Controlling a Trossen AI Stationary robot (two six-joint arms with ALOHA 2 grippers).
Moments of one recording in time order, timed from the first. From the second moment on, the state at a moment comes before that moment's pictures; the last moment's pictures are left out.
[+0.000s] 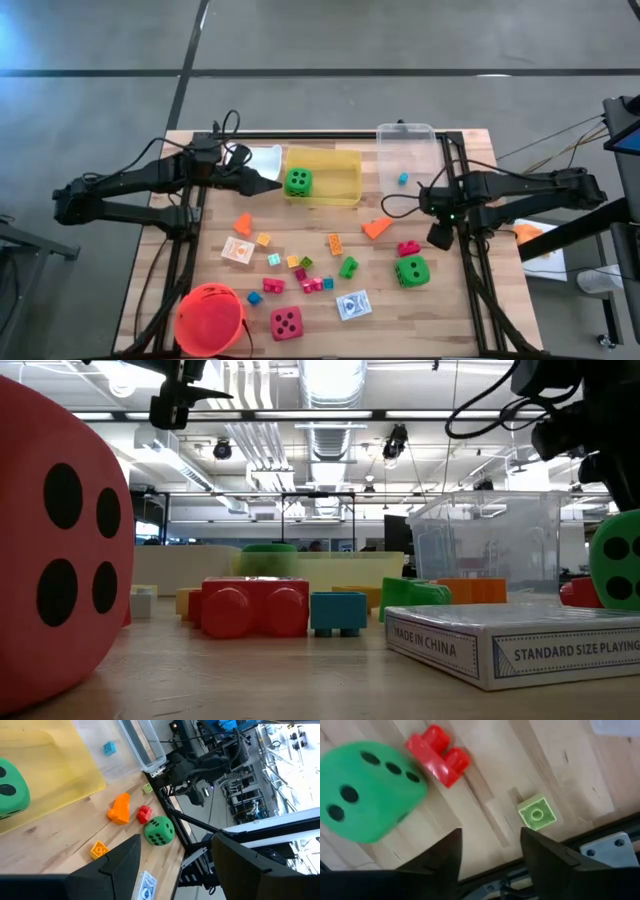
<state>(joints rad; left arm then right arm) 0.23 0.91 0.86 -0.31 0.21 -1.00 0.00 0.97 0.77 -1.30 -0.16 0.57</state>
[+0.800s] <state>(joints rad) 0.23 0.91 0.86 -0.31 0.24 -1.06 0.03 1.23 0.73 -1.26 0.03 1.15</state>
